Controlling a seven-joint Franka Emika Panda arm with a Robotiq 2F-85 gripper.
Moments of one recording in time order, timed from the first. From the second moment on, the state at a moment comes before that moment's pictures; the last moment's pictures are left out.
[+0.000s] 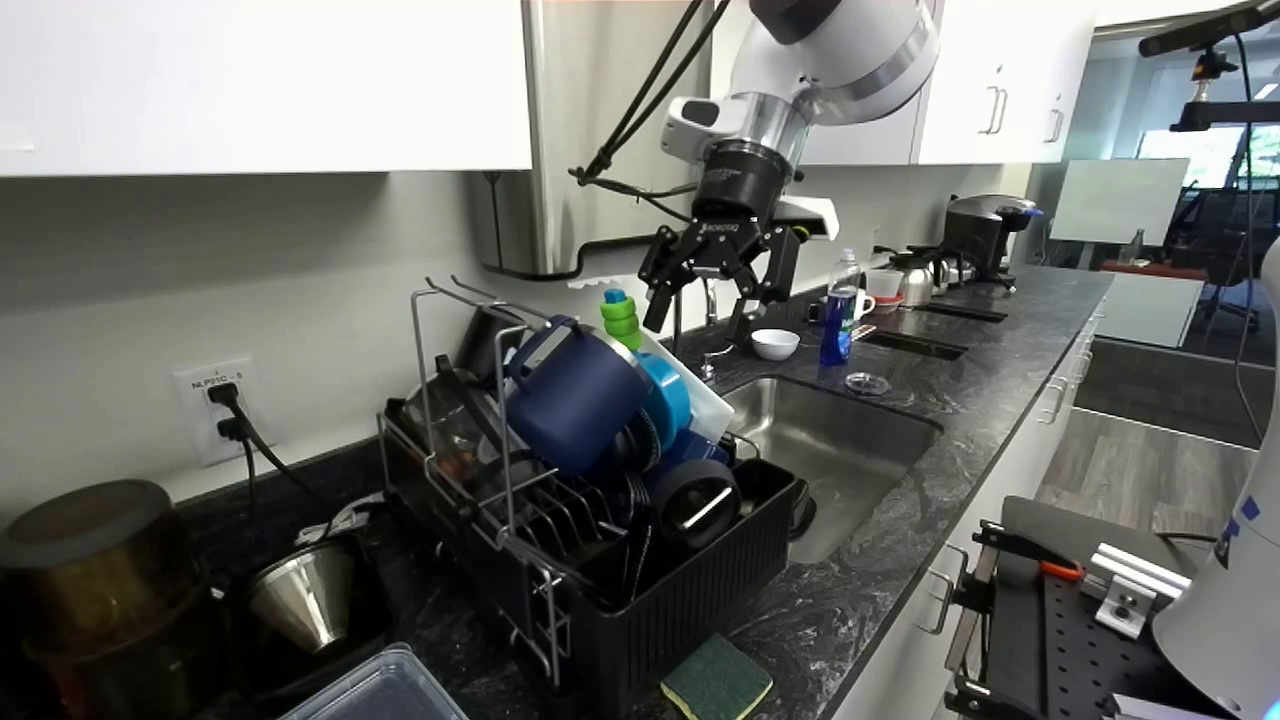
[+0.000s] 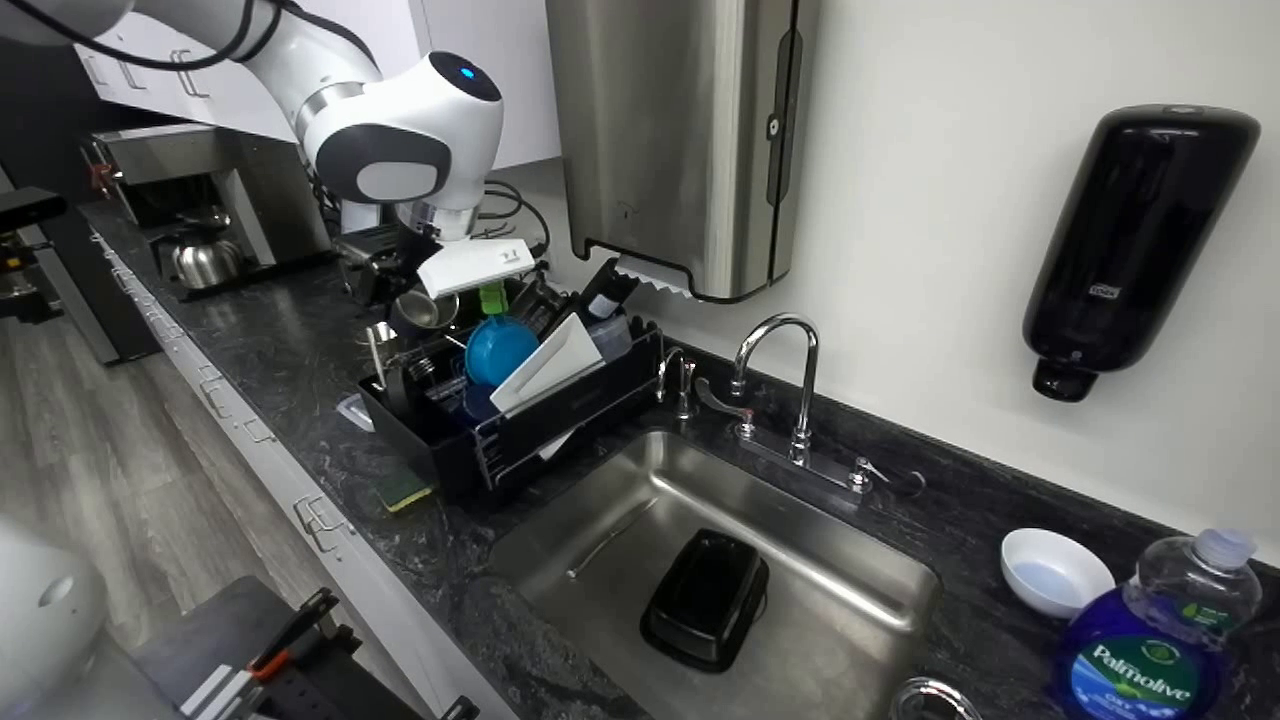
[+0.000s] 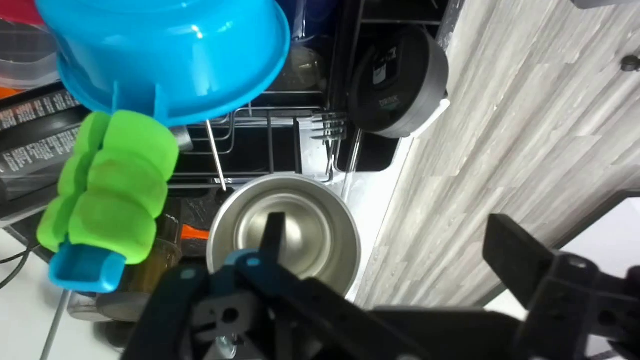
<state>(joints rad) 0.25 -0.19 -0.11 -2.38 0.70 2.19 -1.71</state>
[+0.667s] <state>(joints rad) 0.22 -0.18 -0.09 -2.38 0.71 2.15 -1.68</state>
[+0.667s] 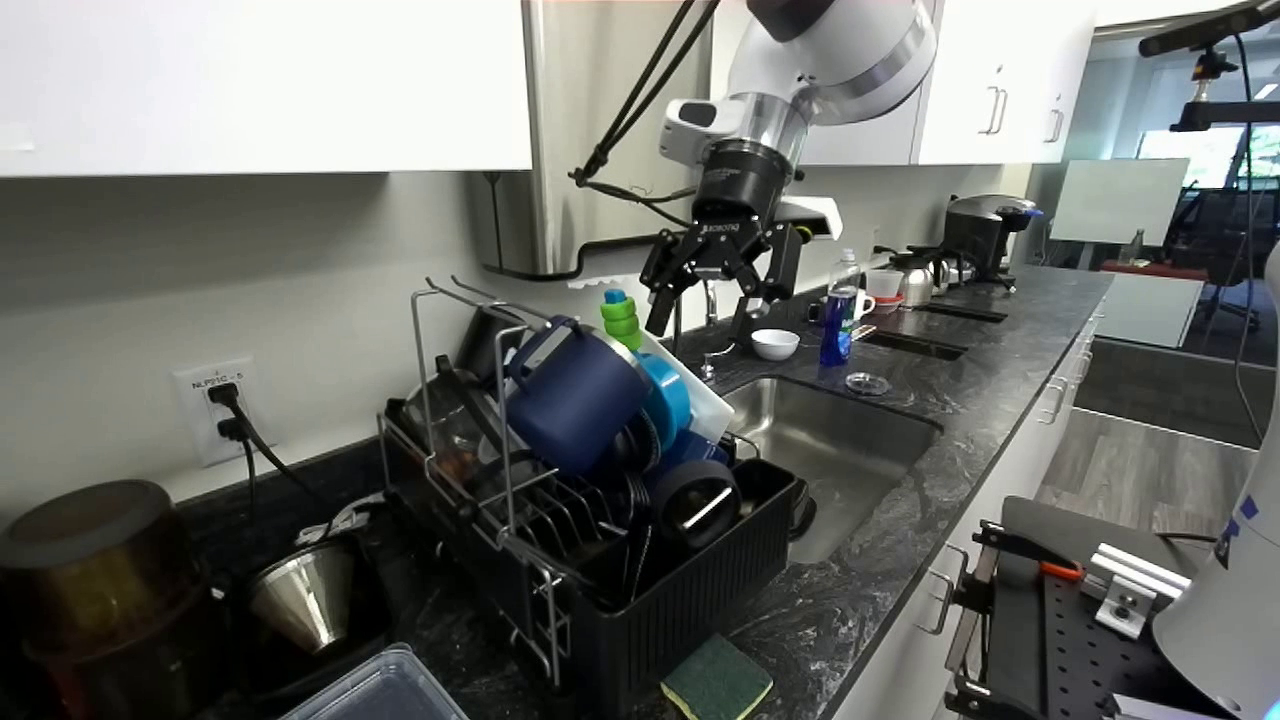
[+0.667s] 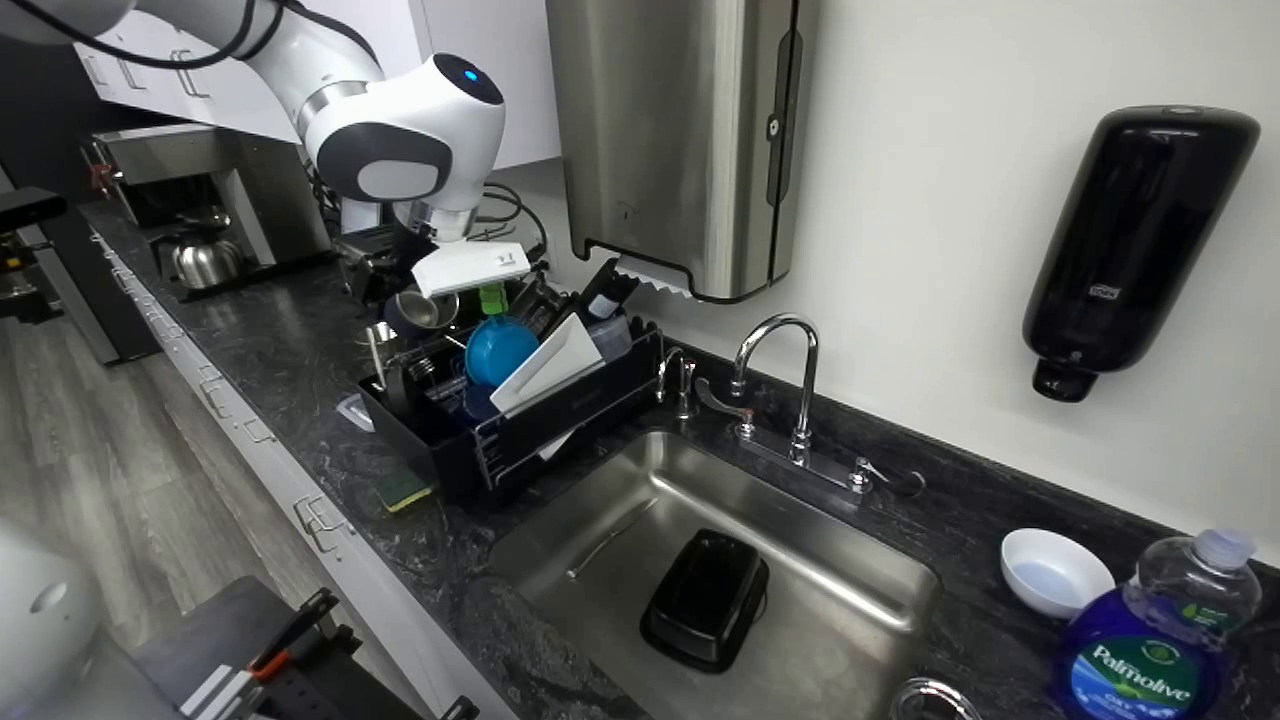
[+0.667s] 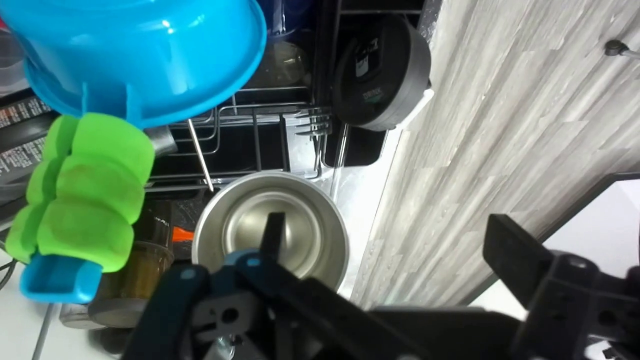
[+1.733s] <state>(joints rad) 0.18 -0.17 -0.05 -2.44 1.04 2.15 -1.93</state>
